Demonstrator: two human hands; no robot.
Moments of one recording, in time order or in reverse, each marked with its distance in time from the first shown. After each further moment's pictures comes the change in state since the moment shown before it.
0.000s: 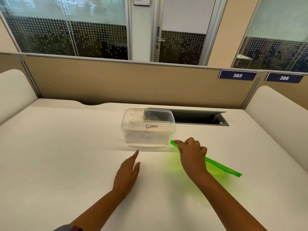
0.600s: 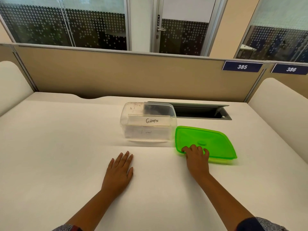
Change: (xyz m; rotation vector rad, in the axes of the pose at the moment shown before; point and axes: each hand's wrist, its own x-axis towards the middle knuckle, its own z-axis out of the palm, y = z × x) left_hand 0.002 -0.061 0.007 0.636 -0.115 0.089; right_hand -0.010 0.048 0.083 -0.262 -0.074 0.014
